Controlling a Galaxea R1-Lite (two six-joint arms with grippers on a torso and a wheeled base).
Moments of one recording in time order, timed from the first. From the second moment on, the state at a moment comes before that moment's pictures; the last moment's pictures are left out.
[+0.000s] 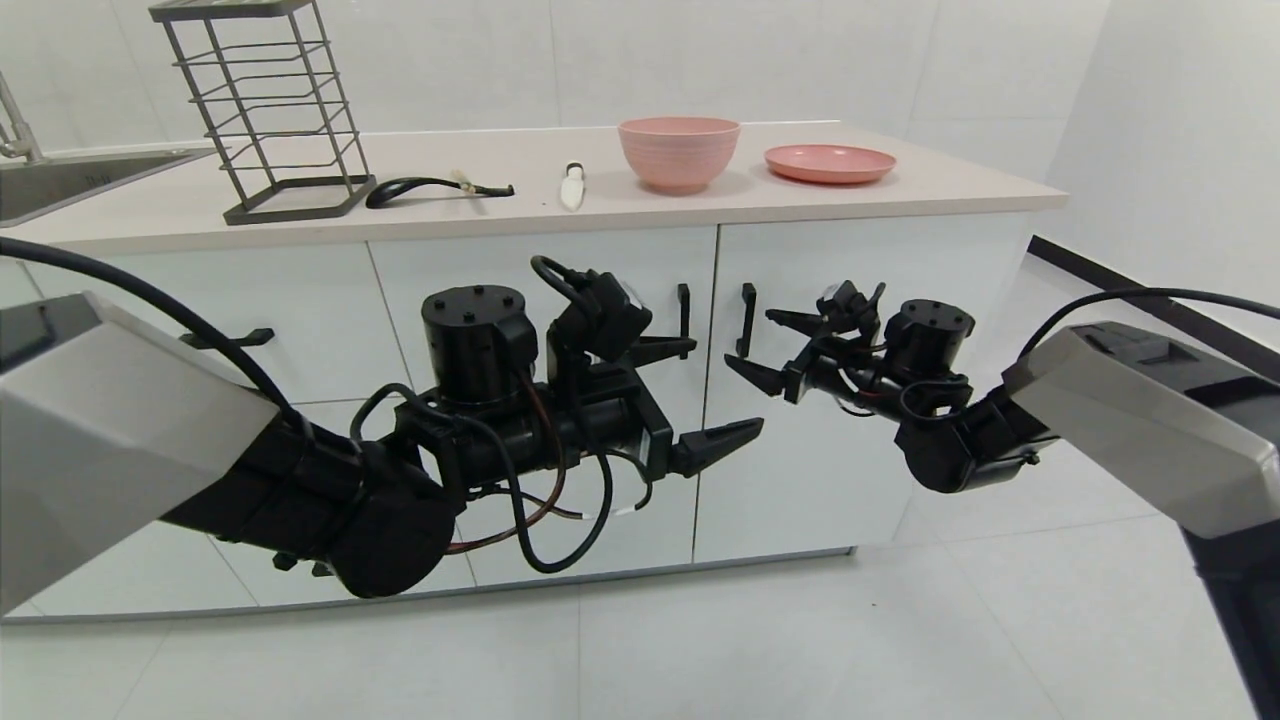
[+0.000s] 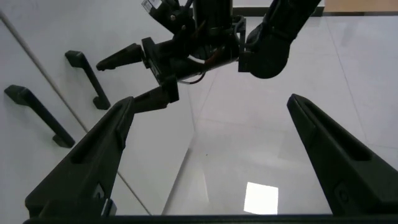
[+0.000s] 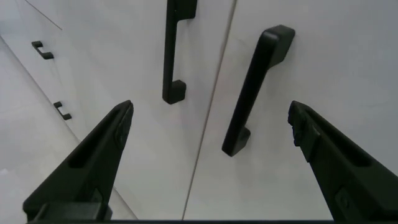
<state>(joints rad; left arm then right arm) -0.64 1.99 -0.95 -1.01 -0.54 0.16 0.25 2.48 -1.32 -1.19 0.65 -0.14</state>
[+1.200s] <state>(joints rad) -0.59 2.08 -1.08 -1.01 -0.54 0.16 0.29 2.52 -1.40 -1.14 0.84 -0.14</state>
